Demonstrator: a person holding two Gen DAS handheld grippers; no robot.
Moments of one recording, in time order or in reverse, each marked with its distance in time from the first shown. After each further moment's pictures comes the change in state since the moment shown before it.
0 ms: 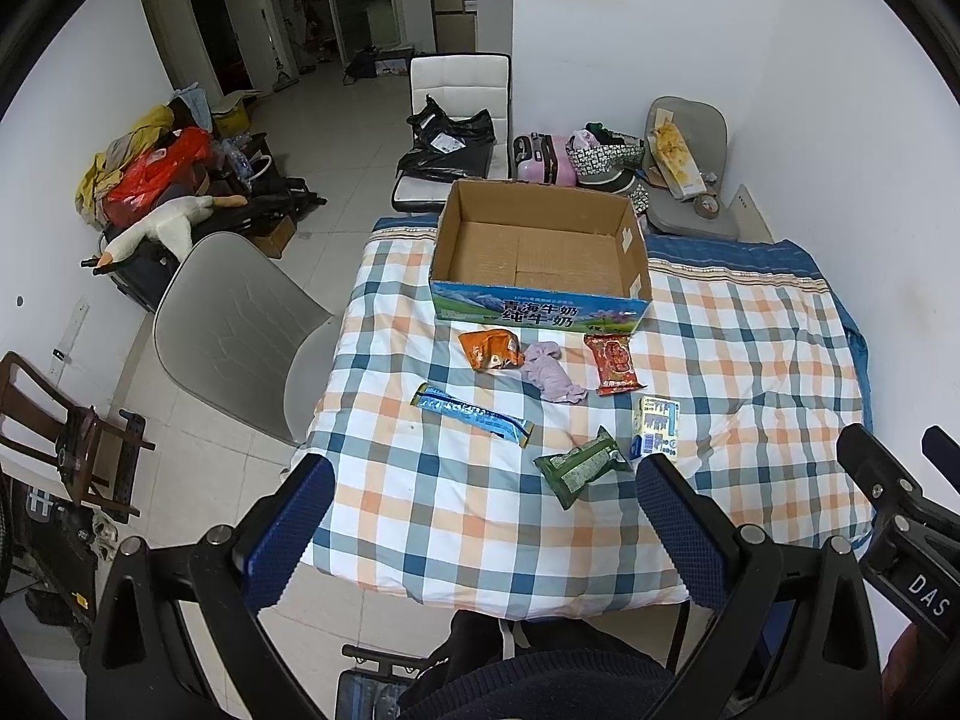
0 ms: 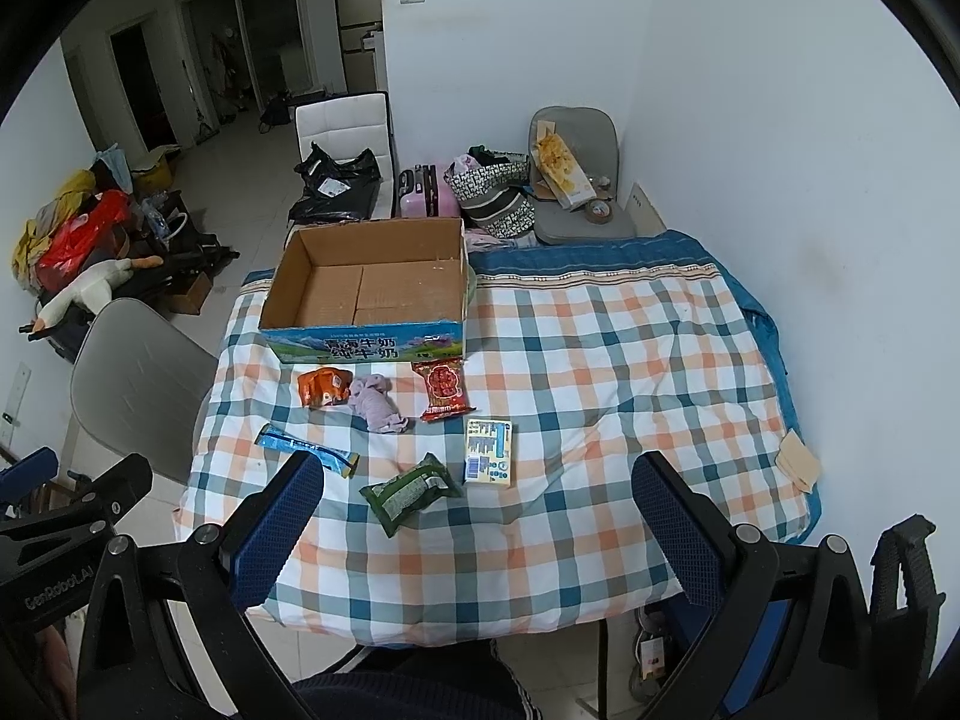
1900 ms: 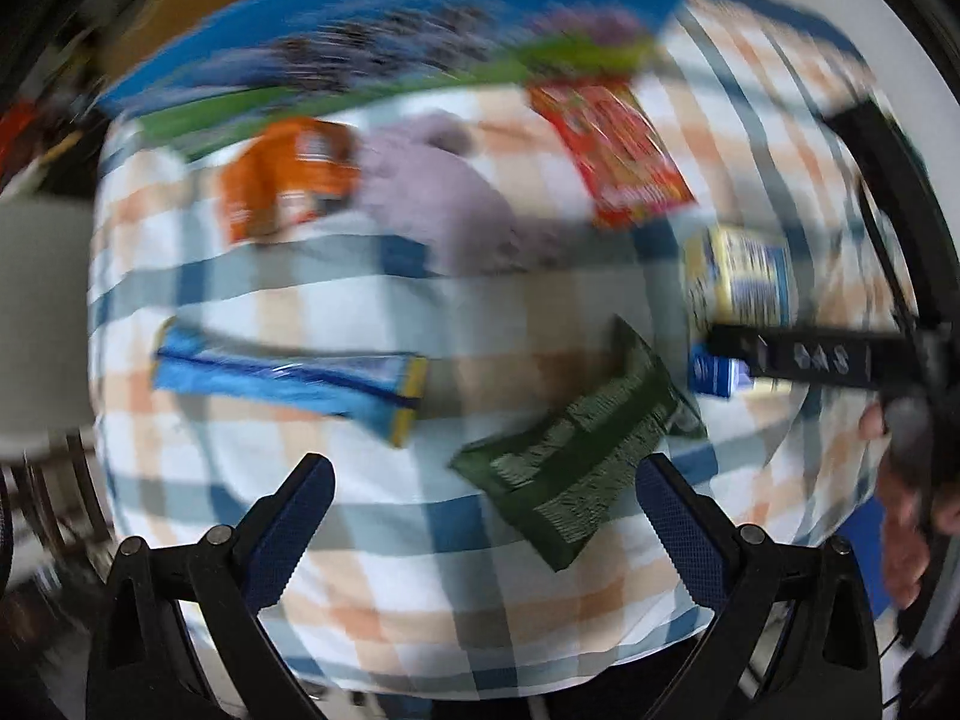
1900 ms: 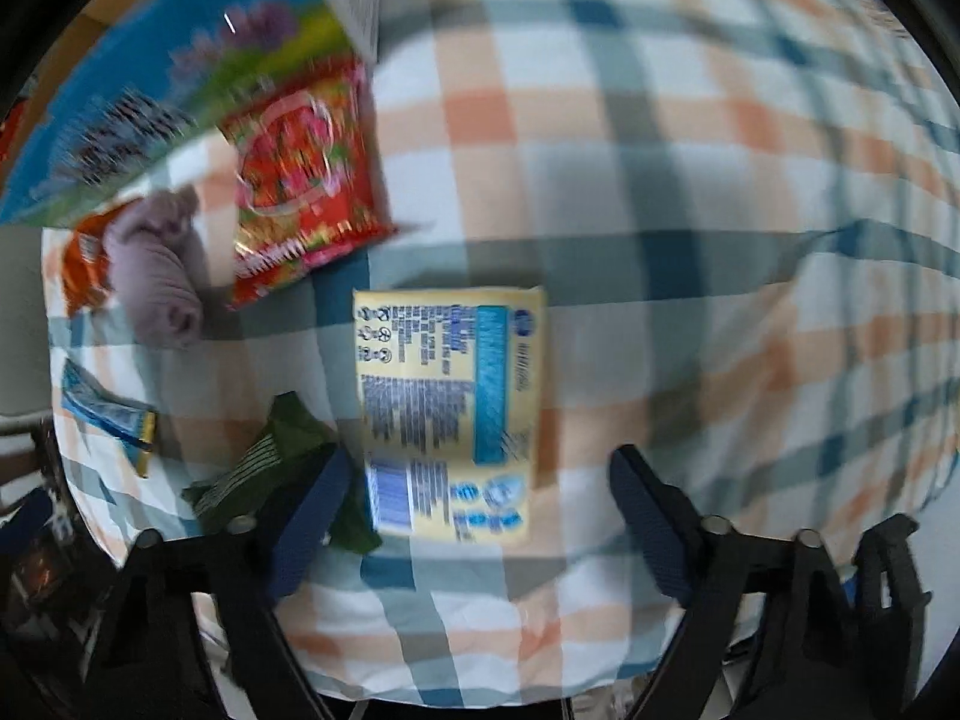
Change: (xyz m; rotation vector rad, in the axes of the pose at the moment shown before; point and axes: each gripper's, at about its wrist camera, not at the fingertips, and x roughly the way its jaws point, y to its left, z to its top) left arm 0.357 -0.095 -0.032 0.273 0.490 -0.132; right arm 0.480 -0.040 -0.063 0.066 0.708 0.096
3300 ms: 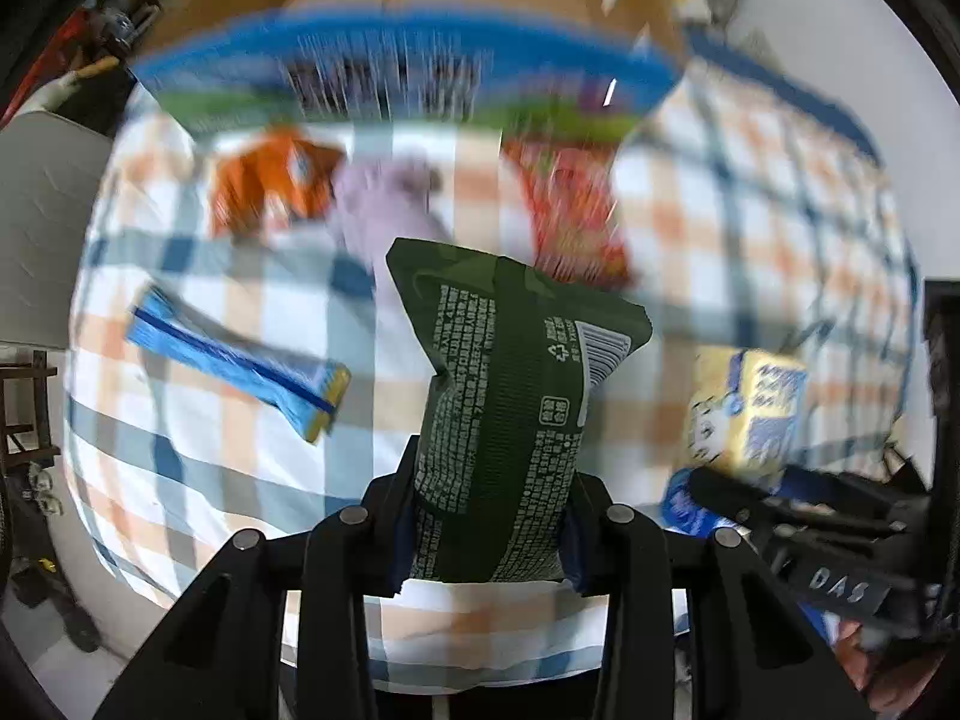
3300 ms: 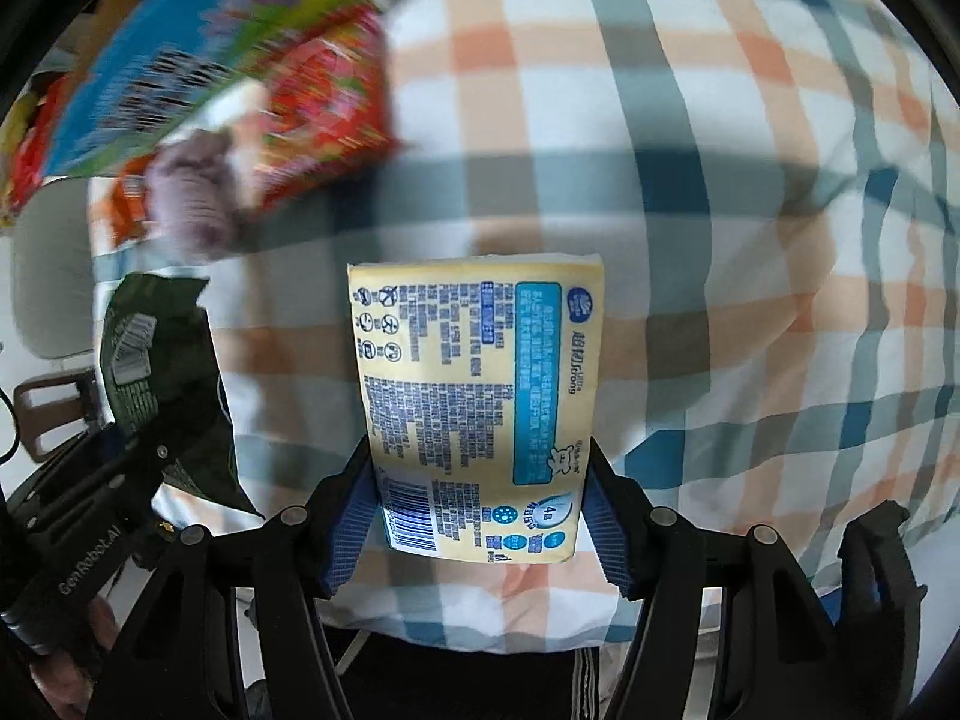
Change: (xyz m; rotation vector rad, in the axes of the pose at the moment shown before) left arm -0.020 0.062 0.010 -0.274 -0.097 -0.091; right arm 0.176 -0.063 0.009 0.017 0.008 0.066
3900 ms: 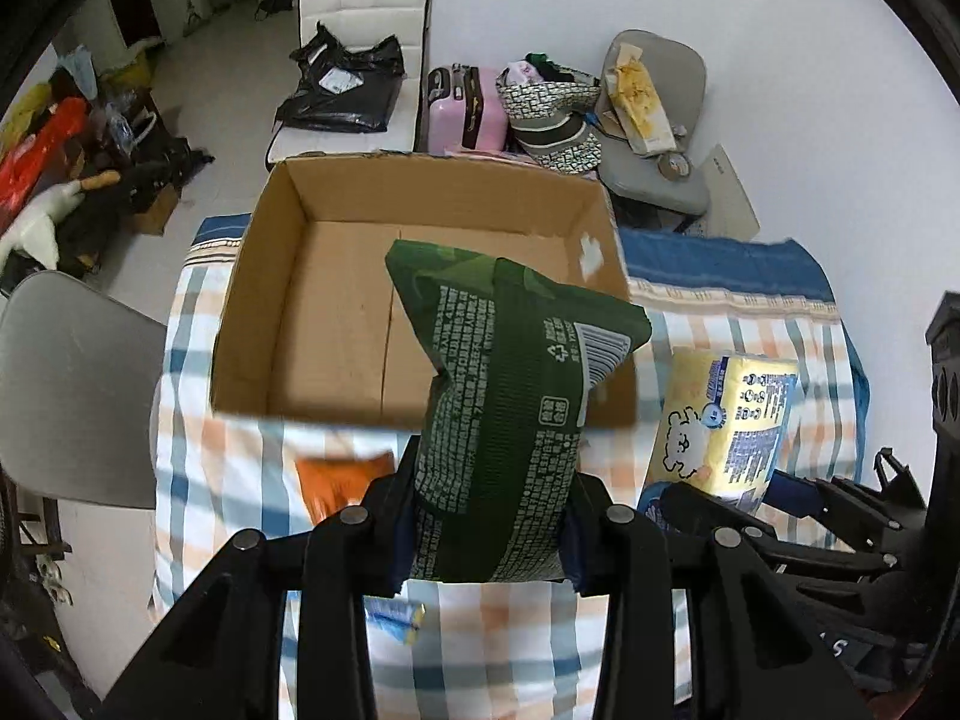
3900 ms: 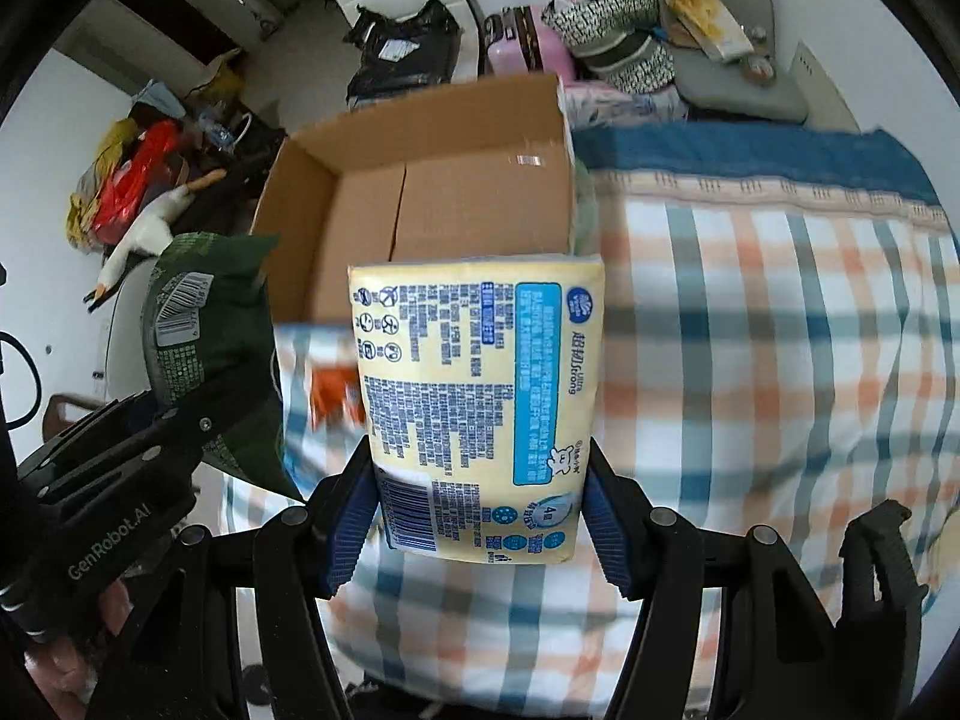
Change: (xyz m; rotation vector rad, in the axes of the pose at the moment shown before) left arm -0.127 -0.033 0.155 0.059 -0.216 -0.026; right arm -0.097 0.041 0.102 -0.103 -0.315 0.032
